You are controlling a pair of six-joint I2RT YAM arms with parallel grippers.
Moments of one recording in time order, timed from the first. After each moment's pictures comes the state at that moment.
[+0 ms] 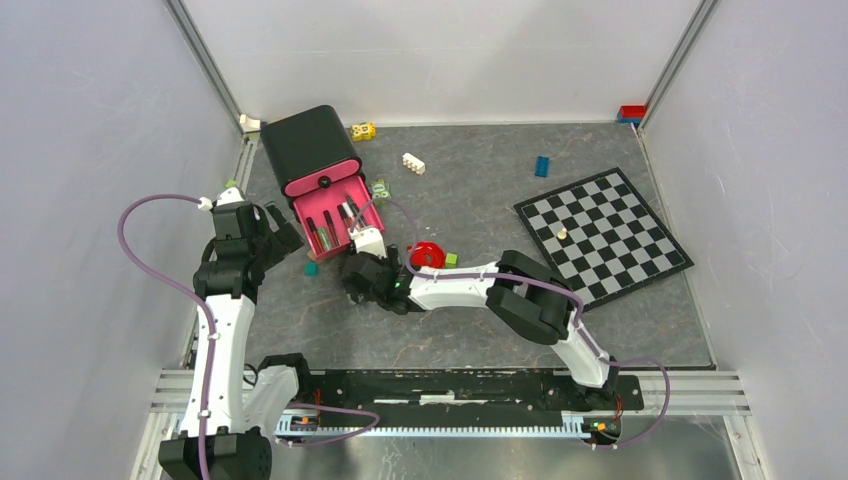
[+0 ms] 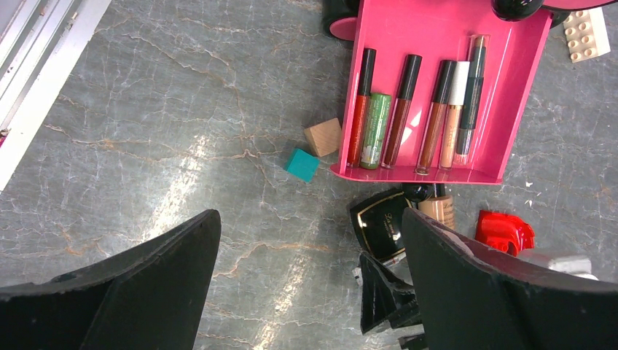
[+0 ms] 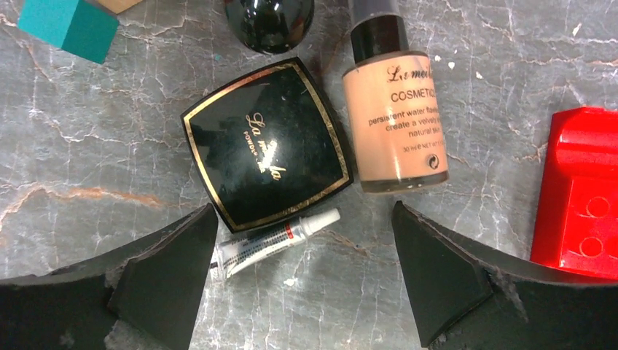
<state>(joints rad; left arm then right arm) 0.11 0.86 0.91 -0.77 -0.13 -0.44 1.19 2.16 1.47 -0.10 0.49 0.60</state>
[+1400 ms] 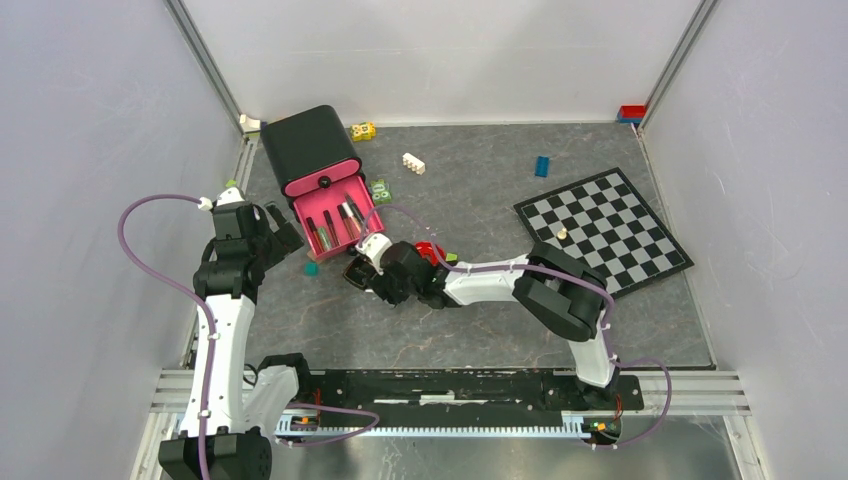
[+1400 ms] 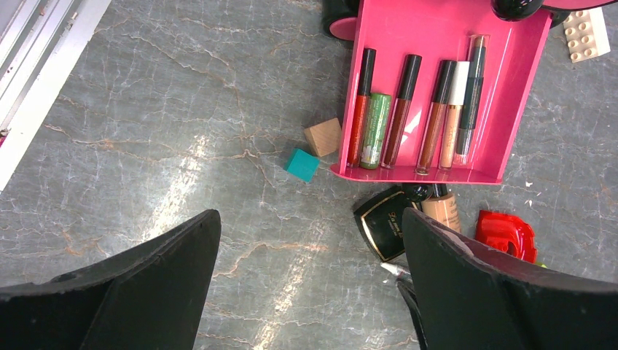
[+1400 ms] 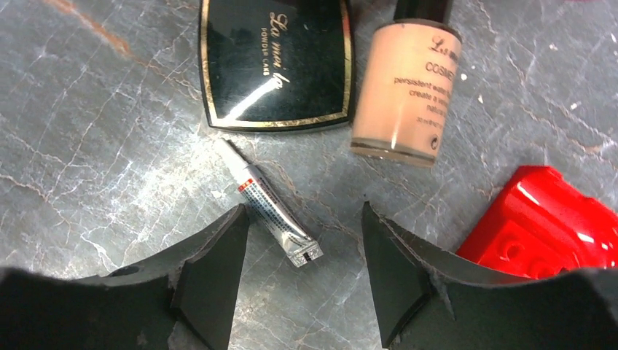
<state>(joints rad) 0.11 0.86 0.91 -0.77 -0.13 -0.44 1.10 2.00 1.17 0.12 0.14 0.10</state>
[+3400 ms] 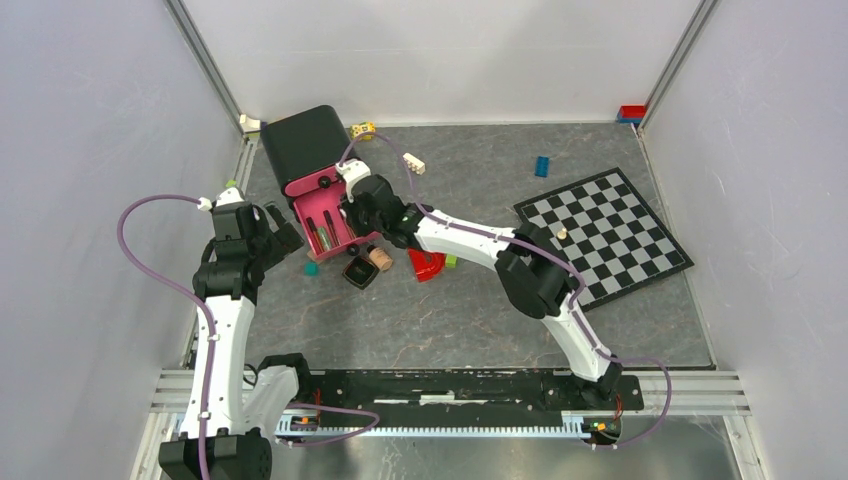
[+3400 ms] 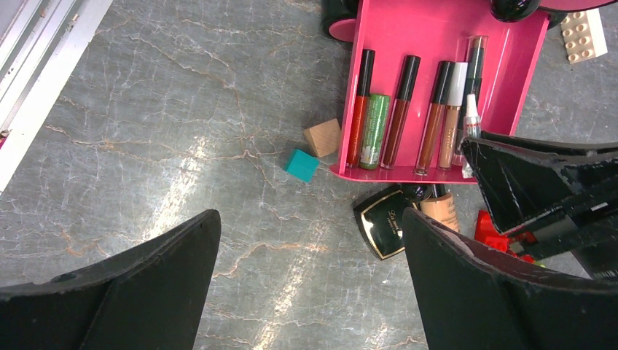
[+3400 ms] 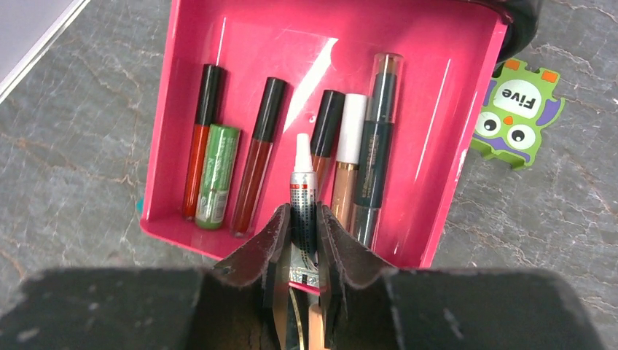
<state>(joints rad) 0.11 0.85 0.91 -0.77 -0.13 -0.44 0.97 2.25 1.85 -0.10 0.12 0.23</state>
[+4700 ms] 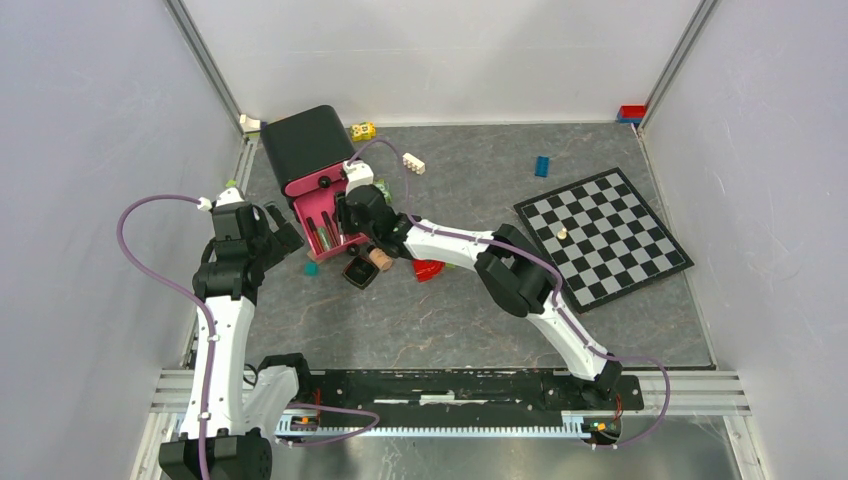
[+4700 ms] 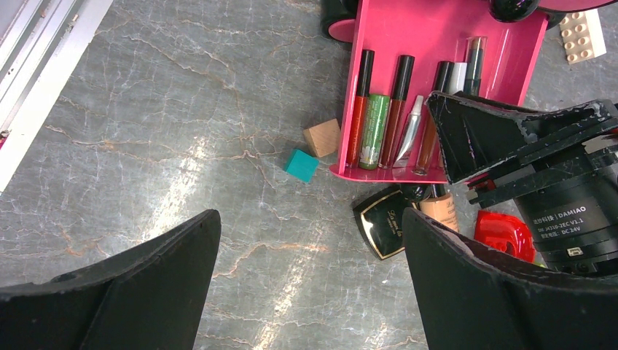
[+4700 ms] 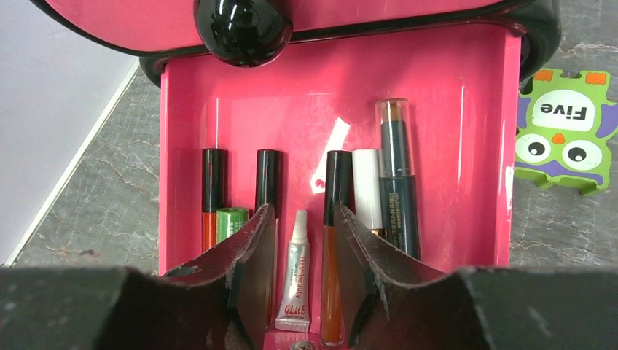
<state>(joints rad) 0.11 0.85 0.91 -0.77 -0.13 -0.44 0.98 2.39 1.89 0.13 0.25 0.44</state>
